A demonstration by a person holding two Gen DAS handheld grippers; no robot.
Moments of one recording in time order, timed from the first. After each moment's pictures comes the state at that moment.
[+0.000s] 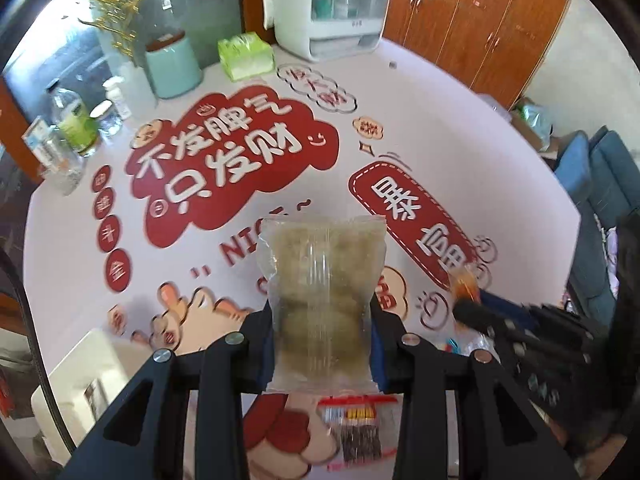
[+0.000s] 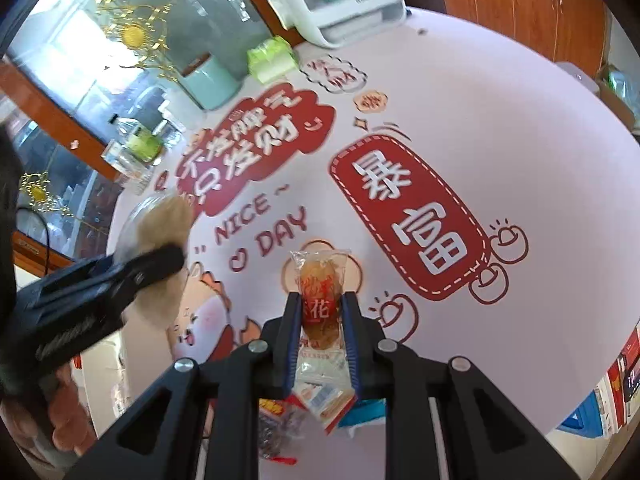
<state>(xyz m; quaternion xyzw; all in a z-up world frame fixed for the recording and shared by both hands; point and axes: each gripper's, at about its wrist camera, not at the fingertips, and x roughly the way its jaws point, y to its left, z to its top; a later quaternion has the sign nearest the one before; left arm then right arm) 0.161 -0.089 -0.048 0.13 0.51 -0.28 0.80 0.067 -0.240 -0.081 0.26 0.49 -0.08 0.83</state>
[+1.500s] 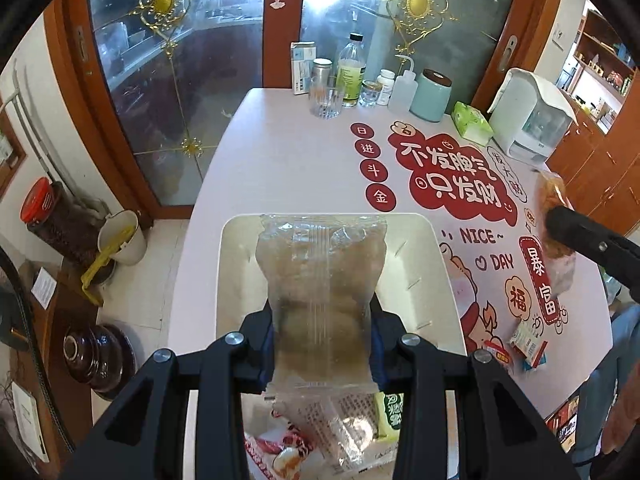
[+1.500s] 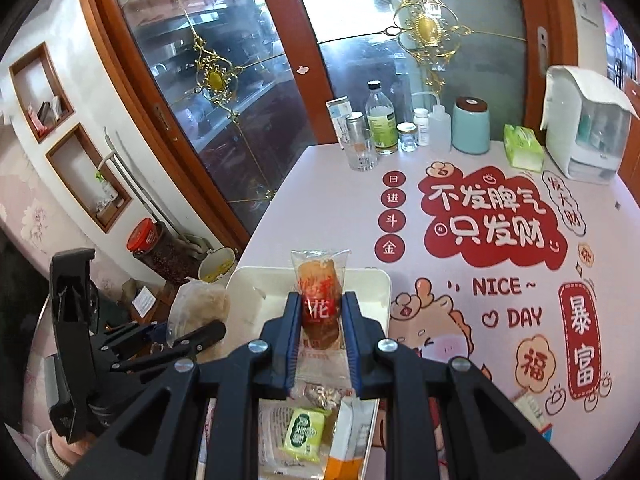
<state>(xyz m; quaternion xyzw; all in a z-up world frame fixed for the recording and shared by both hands) 0.096 0.235 -0.013 -0.04 0.47 -0.03 0.88 0.103 0.032 0.054 0.06 0.43 0.17 0.89</state>
